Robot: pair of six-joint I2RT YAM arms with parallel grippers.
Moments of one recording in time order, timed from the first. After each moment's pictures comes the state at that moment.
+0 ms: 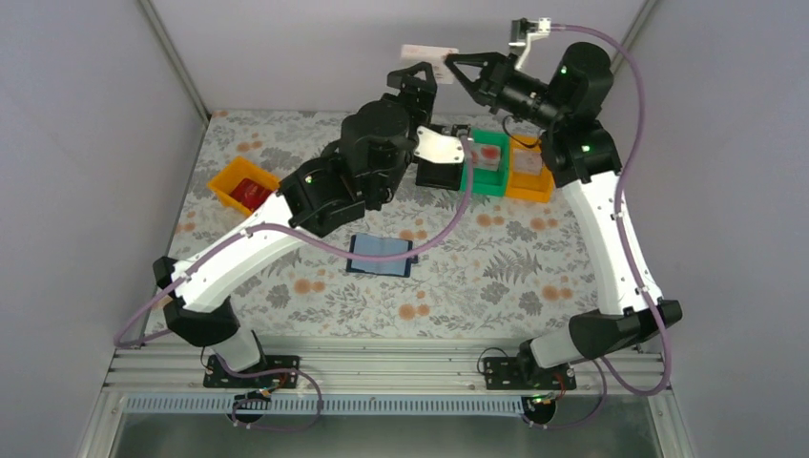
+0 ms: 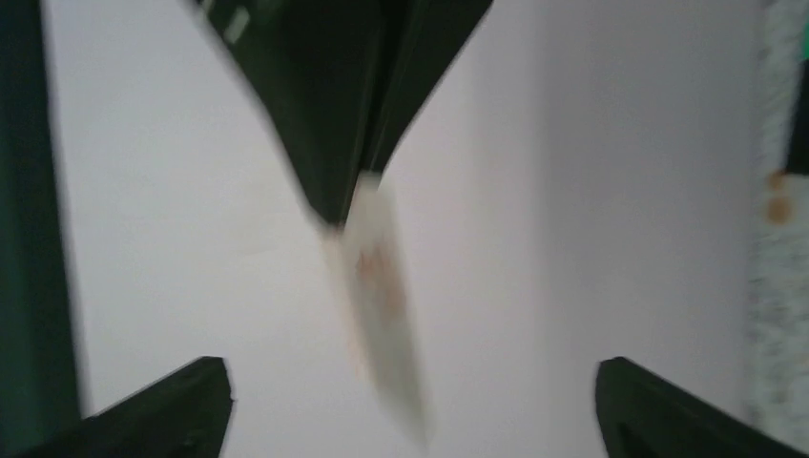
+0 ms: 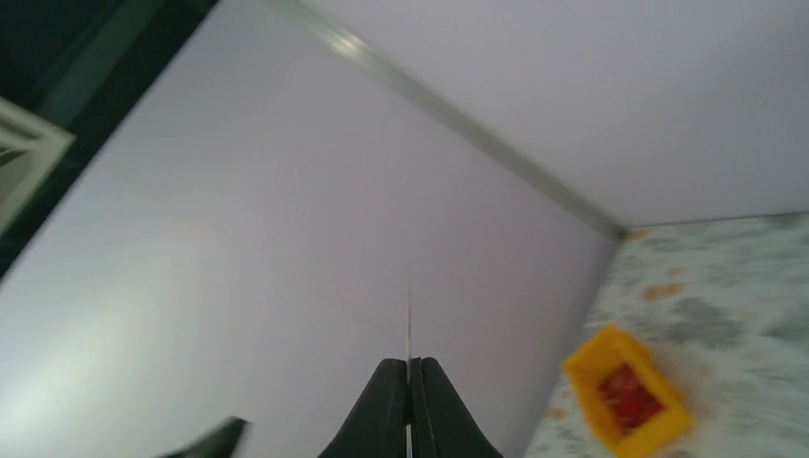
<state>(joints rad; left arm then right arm) -1.10 1.62 2.03 -0.40 -0.76 1.60 0.33 1.47 1.86 -0.26 -0.73 1.08</state>
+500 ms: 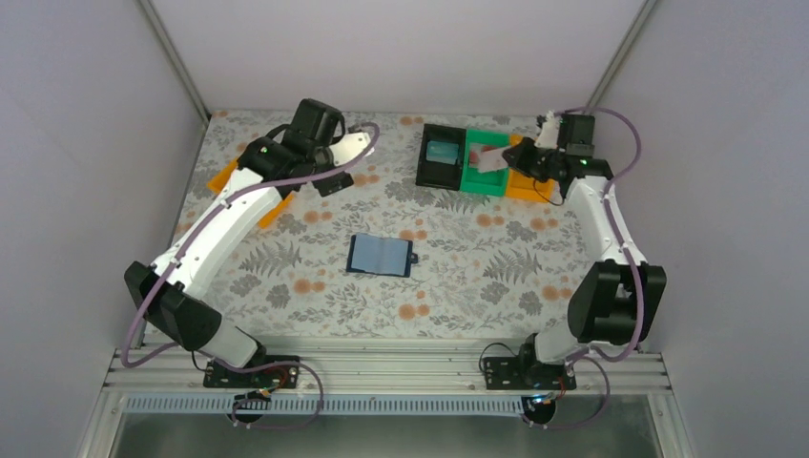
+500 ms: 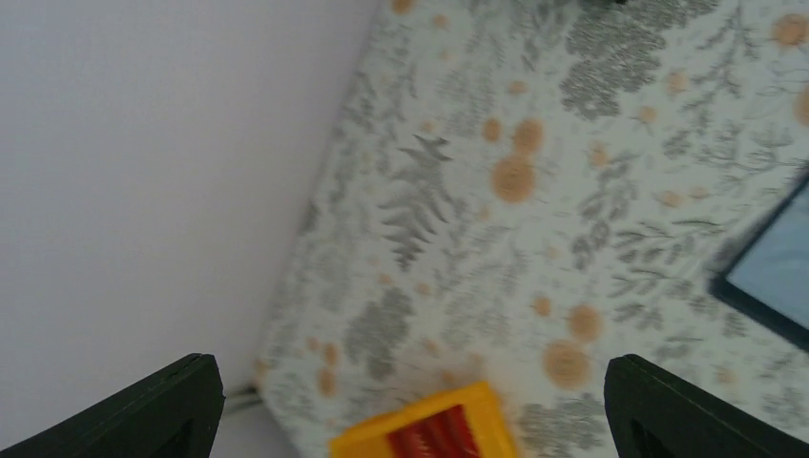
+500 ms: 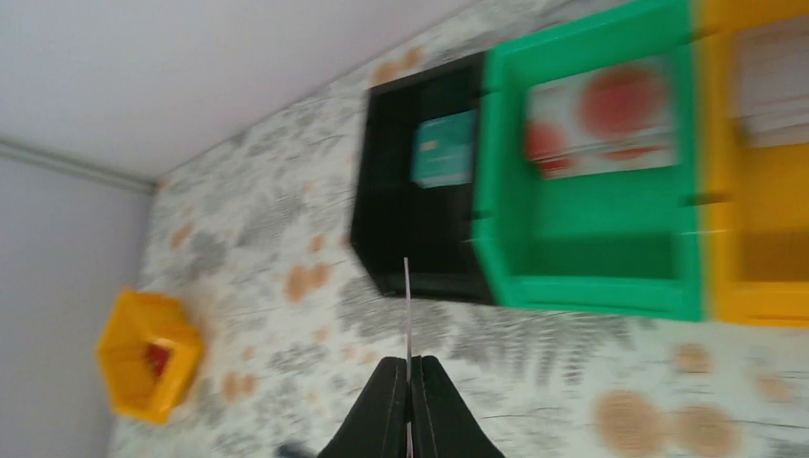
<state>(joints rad) -0.57 1.52 1.69 -0.91 -0.31 0.79 -0.03 1.52 1.36 -0.55 -0.53 0.46</state>
